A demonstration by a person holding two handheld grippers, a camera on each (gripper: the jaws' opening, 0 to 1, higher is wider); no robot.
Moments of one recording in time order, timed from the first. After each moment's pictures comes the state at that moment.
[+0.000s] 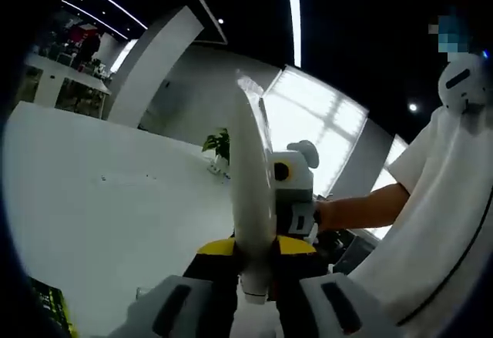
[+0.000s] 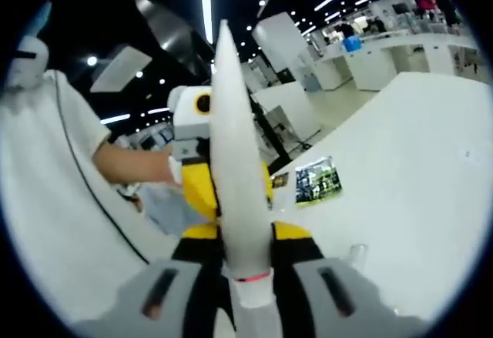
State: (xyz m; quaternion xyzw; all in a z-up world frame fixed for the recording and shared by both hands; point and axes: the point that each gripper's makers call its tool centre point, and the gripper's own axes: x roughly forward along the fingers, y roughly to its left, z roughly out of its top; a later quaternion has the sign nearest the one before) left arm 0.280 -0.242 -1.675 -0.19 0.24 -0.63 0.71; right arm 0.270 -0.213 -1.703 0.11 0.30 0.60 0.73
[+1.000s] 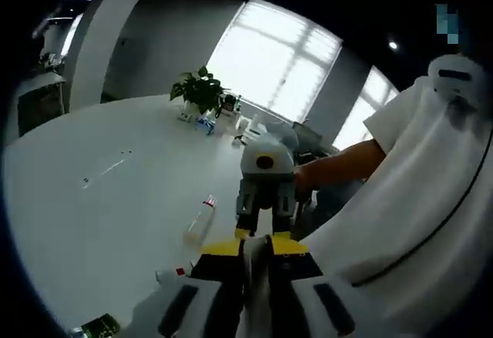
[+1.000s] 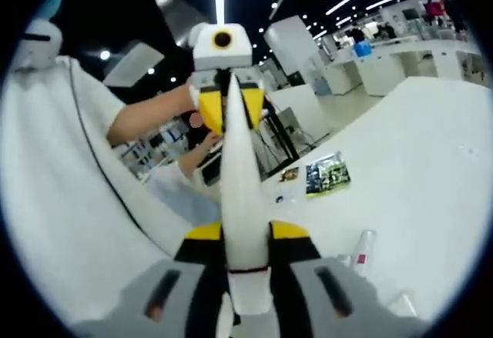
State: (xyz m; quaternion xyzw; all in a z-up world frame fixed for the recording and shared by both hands) left arm 0.270 -0.222 -1.652 0.01 0.35 -0.71 0.61; right arm 0.237 -0.227 -1.714 0.11 0.28 0.62 0.72
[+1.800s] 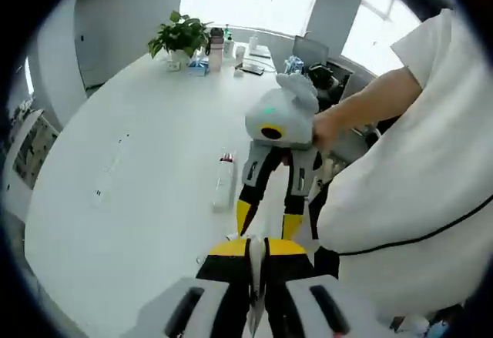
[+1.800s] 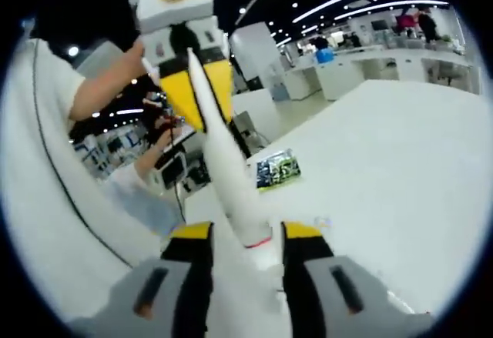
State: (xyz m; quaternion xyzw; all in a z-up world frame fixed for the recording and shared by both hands) left arm 0.295 -0.253 -1.685 0.28 0.40 -0.66 0.57; right arm 0.273 -0.265 -1.753 0.07 0.28 0.50 0.82
